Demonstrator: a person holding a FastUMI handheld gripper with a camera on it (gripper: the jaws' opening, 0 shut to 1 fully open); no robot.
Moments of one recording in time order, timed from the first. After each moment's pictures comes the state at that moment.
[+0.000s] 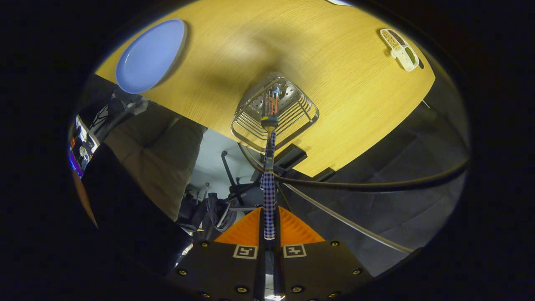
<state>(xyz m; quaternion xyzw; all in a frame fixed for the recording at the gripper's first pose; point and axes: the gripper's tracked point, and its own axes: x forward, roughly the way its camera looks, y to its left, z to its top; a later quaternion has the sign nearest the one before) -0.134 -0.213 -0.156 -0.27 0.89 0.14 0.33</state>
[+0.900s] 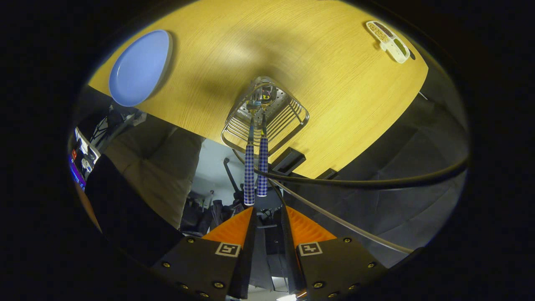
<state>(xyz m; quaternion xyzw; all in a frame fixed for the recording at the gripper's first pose) -0.129 -0.215 -0.150 -0.24 0.89 0.12 0.37</state>
